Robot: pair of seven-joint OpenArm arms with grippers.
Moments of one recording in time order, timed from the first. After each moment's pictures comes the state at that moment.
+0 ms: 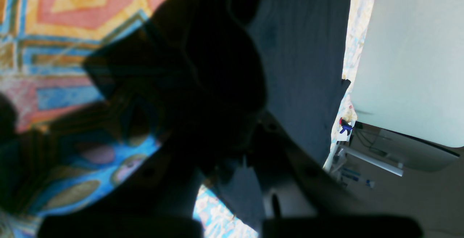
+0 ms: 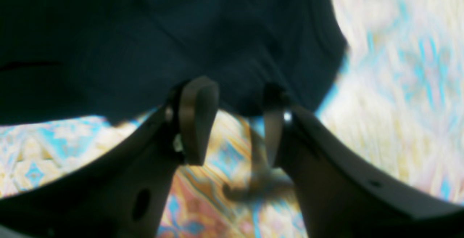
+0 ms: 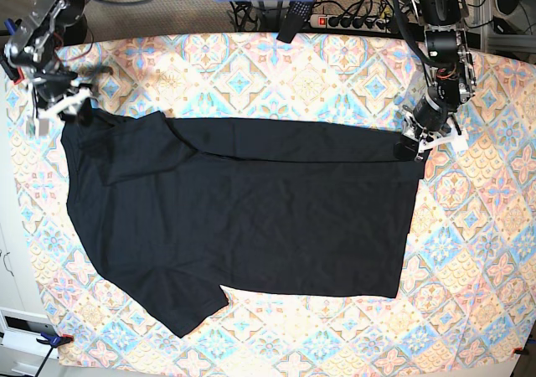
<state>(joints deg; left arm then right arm) 7.1 -11.8 -20.3 64.1 -73.5 -5.4 34.3 -17.1 7.6 45.9 89.7 26.6 35.2 -47.3</state>
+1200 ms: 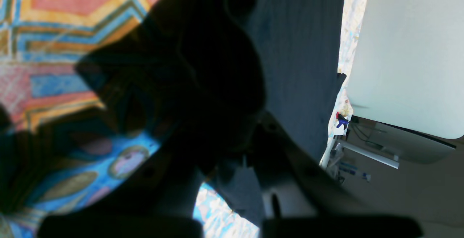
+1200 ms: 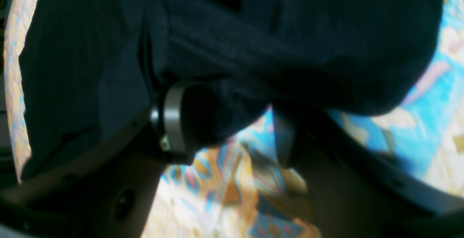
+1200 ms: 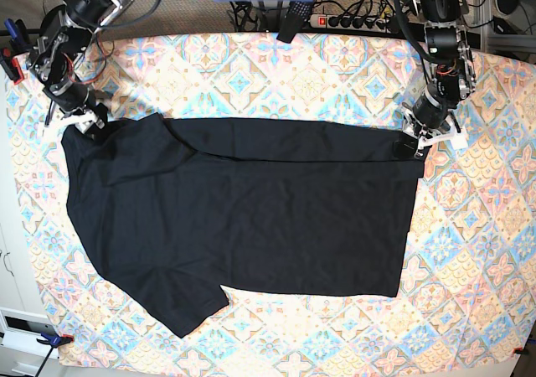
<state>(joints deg) 8.7 -11.9 -20.3 64.2 -74.4 -5.8 34.4 -2.3 8.3 49.9 62.5 33.9 35.5 -48.1</state>
